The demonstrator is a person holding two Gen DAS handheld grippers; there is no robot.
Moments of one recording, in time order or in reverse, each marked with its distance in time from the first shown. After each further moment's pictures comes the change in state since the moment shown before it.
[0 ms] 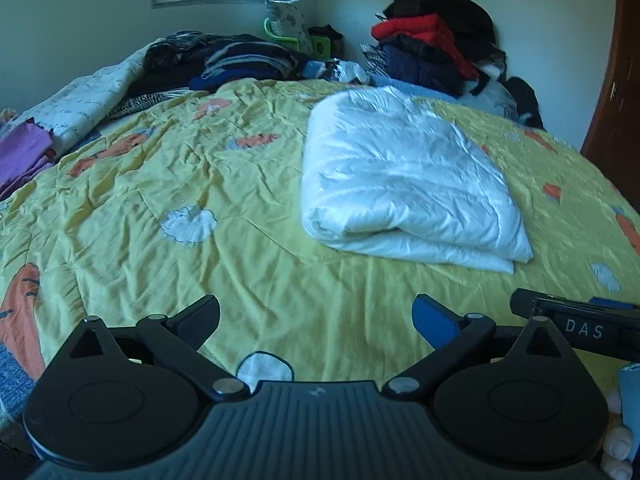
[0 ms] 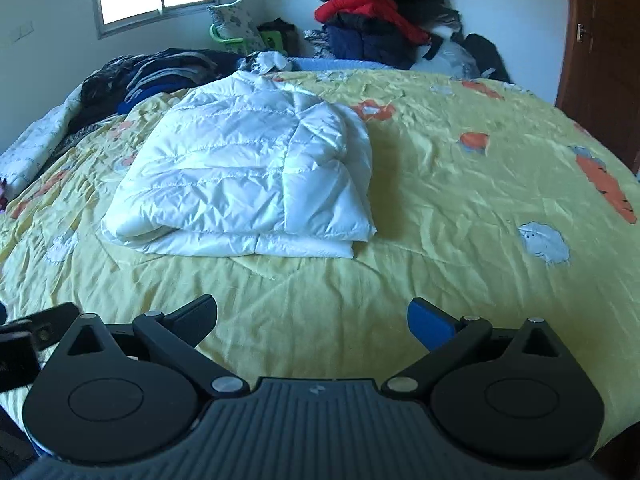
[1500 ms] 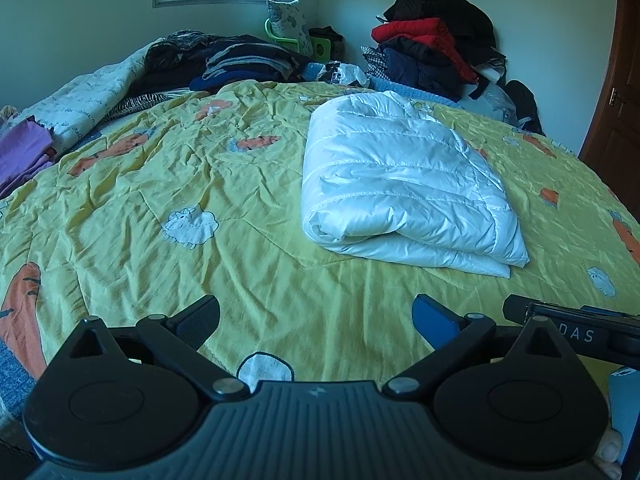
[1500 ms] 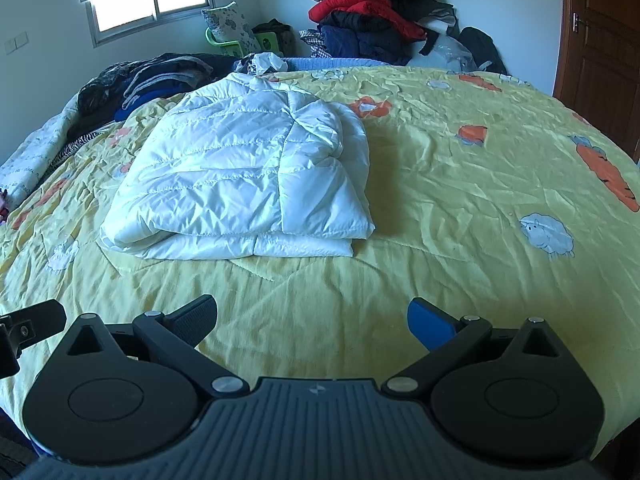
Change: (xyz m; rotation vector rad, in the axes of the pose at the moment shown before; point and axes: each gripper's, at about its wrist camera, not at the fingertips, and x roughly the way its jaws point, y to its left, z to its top) left arm -0.002 0.000 0.002 -0.007 0.001 -0.007; right arm 0.004 -0.001 -0.001 0.022 0.010 0.016
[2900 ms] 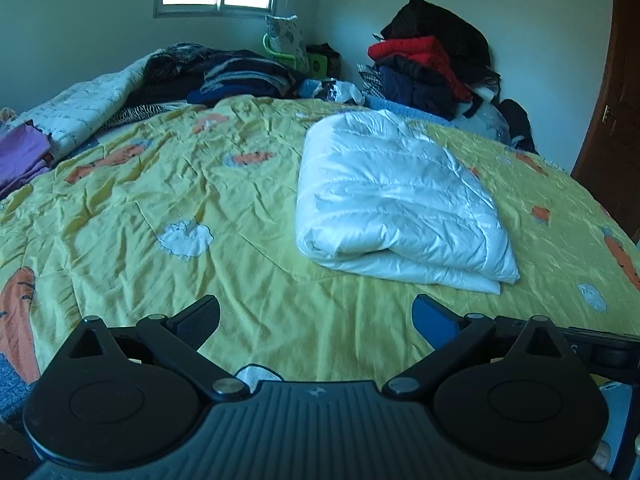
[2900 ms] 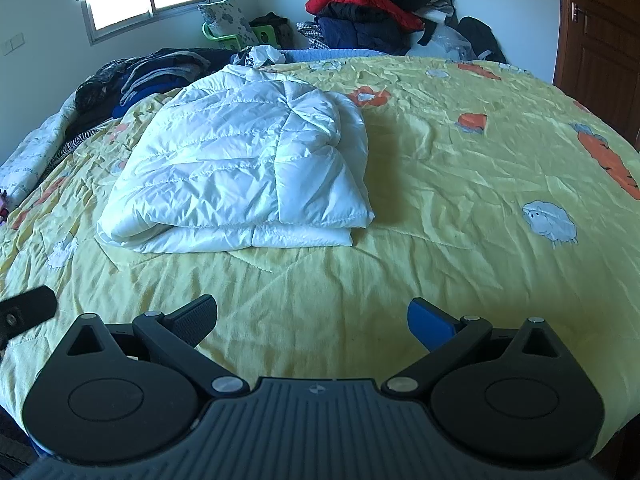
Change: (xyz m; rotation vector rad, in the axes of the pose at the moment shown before) left arm -0.006 0.001 -0.002 -0.017 -0.061 -0.026; right arm 0.005 -0.005 -0.002 0.015 0.026 0.012
